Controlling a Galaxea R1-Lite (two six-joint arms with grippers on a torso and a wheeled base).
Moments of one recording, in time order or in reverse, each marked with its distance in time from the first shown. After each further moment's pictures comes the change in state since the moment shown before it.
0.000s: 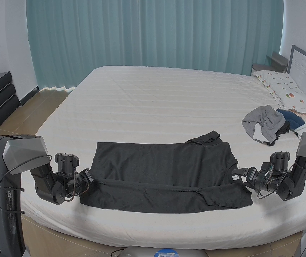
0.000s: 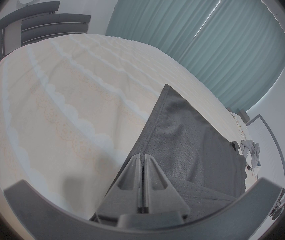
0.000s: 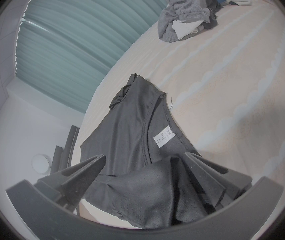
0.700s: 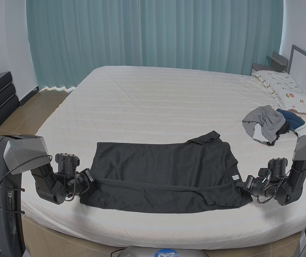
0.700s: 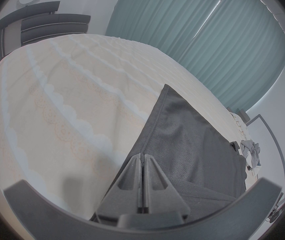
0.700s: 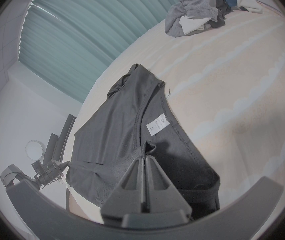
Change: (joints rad) left arm -0.001 0.004 -0.008 0.000 0.002 0.001; right arm 0.006 0.051 0.035 -0.059 0.001 -0.091
